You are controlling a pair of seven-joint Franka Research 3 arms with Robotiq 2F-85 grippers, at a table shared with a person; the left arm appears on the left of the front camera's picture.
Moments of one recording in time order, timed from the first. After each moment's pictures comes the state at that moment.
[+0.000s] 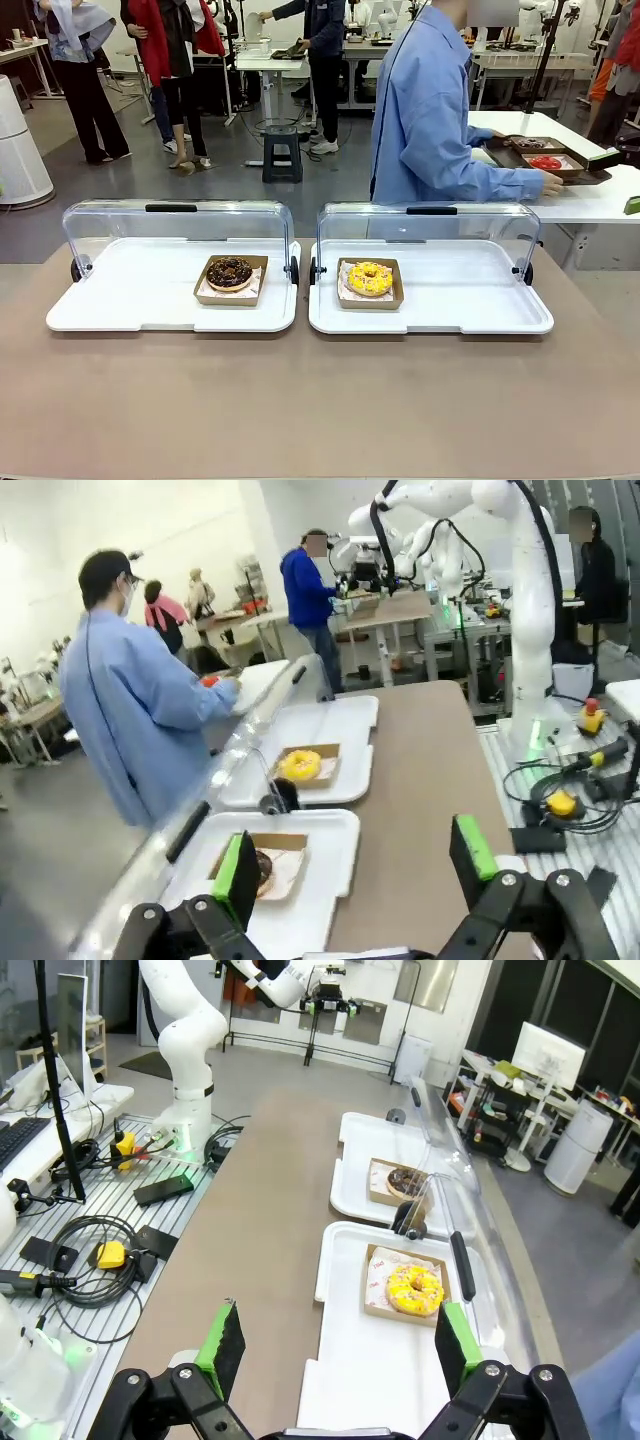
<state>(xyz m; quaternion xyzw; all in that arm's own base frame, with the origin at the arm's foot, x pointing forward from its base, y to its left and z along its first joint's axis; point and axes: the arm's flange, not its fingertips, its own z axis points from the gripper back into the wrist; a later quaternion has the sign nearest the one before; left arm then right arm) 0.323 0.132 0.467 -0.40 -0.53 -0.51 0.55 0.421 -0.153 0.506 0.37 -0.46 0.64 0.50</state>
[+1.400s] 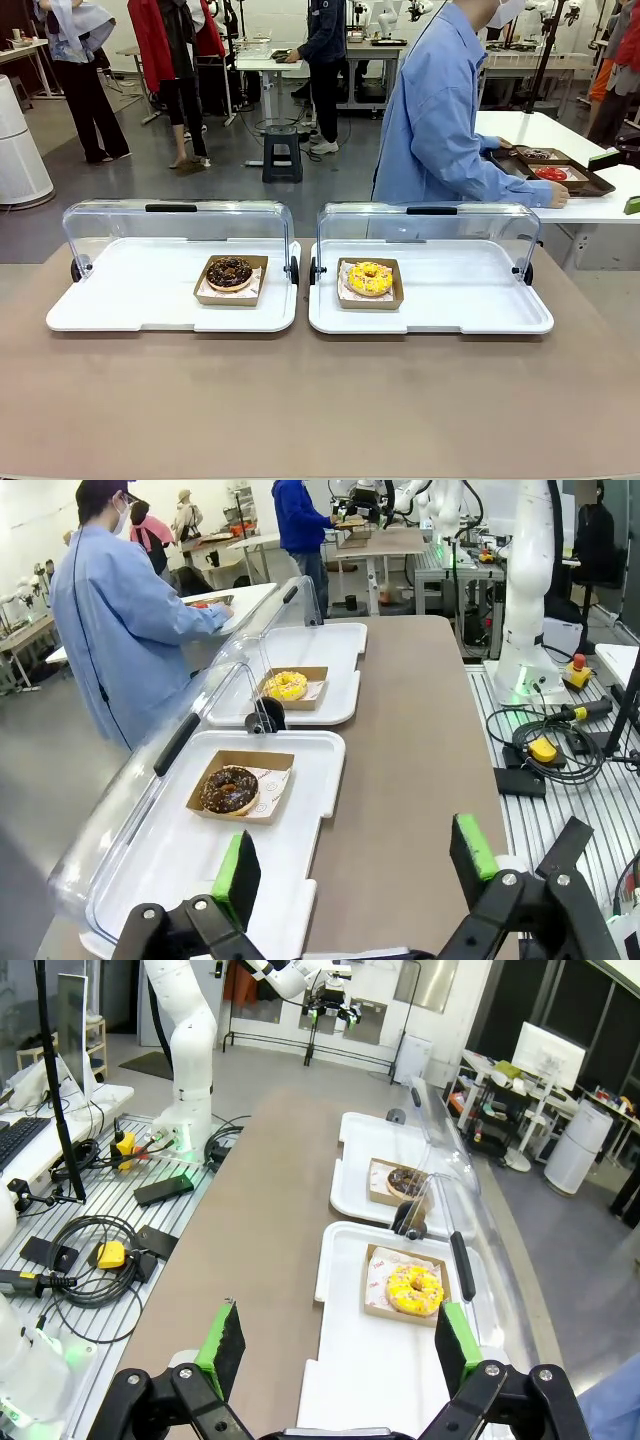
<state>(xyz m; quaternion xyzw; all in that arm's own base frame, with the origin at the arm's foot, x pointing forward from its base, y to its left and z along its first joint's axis) 0.329 0.153 0.467 -0.37 -0.46 -0.53 0.61 0.421 -0.153 0.506 0.37 -0.46 0.64 0.50</state>
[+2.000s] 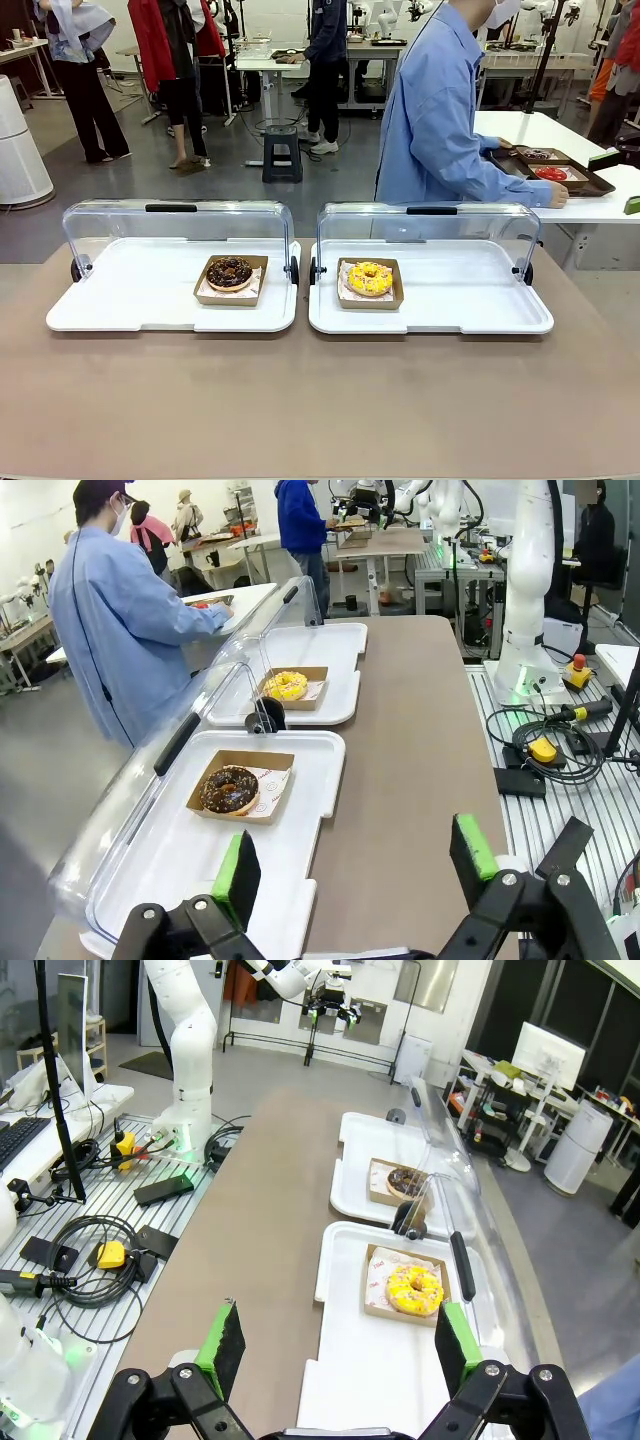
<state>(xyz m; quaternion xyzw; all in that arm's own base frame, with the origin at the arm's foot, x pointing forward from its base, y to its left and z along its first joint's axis) 0.329 0.154 0.467 -0.37 -0.46 -0.53 0.61 0.421 -0.153 0.506 0.37 -0.46 0.64 0.50</state>
